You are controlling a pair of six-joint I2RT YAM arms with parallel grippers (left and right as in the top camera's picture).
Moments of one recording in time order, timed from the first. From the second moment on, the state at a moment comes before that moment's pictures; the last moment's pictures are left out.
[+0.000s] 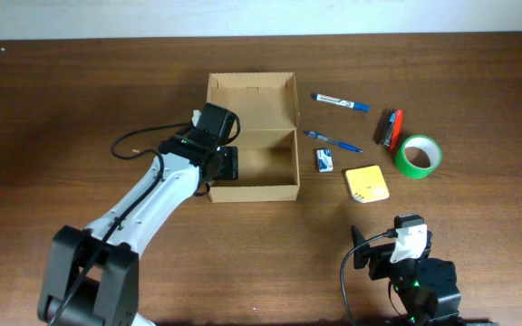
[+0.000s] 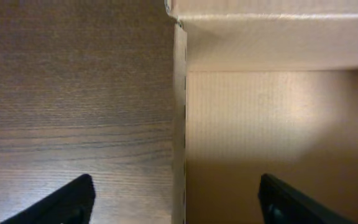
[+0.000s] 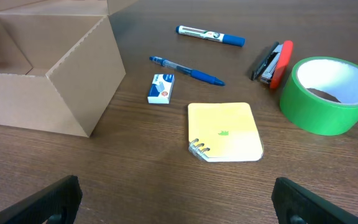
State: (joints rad) left arm -0.40 1.70 1.17 -0.68 -0.19 -0.36; right arm 0.20 0.01 0.16 -0.57 -0.03 0.08
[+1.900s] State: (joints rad) left arm -0.40 0.86 1.18 -1.27 -0.06 0.02; right arm 0.20 0.01 0.16 -0.57 -0.03 0.08
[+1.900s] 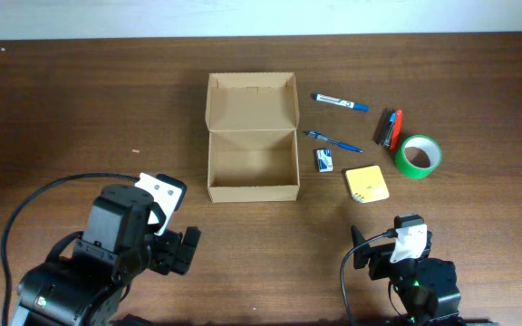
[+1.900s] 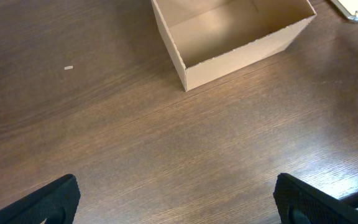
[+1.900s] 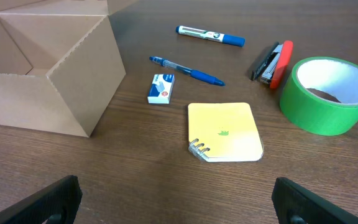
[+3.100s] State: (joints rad) left arm -0.40 0.86 1.18 -1.27 -0.06 0.02; right arm 0.20 0.03 0.16 -0.50 -0.14 0.60
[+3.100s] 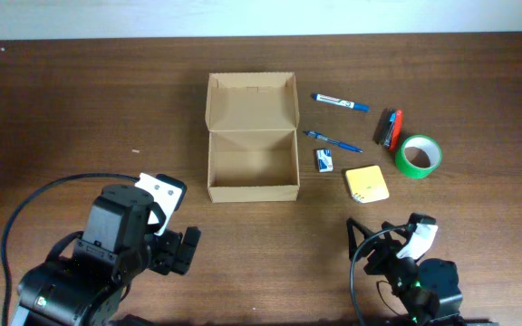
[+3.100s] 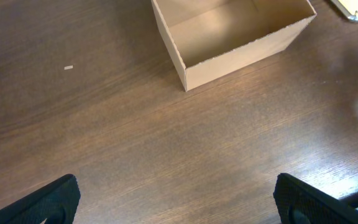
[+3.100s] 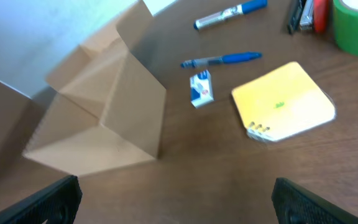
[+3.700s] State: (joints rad) left arm -0.40 0.86 1.18 -1.27 -0.06 0.02; right arm 0.20 0.71 0.46 -0.44 -0.11 0.55
